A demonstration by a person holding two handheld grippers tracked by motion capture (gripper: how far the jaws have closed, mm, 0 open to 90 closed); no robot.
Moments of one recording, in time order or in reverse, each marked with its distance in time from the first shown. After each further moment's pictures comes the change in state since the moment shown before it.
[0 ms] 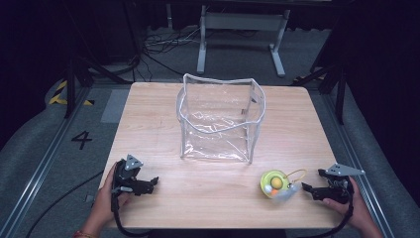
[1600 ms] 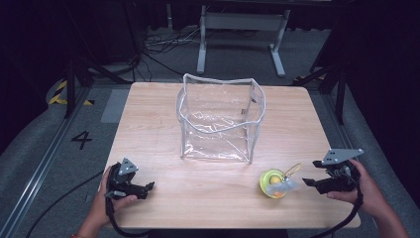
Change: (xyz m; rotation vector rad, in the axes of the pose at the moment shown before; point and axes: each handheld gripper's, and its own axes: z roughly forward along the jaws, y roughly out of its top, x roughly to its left) left arm 0.006 -0.012 -0.011 0.002 -0.040 0.053; right arm 0.036 0.092 -0.052 0.171 0.107 -0.285
